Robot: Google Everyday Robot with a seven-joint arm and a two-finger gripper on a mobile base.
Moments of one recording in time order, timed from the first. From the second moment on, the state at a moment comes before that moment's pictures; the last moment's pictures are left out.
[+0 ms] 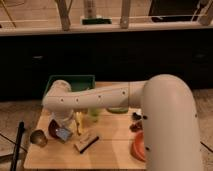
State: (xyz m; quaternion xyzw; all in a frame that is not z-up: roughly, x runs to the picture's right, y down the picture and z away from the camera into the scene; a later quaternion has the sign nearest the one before) arm -0.188 0.195 0.742 -0.29 -0.21 -0.45 0.82
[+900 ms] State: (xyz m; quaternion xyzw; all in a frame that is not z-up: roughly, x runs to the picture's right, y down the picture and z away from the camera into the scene) arm -0.251 0.141 0.782 -0.26 -0.21 -0.47 0.82
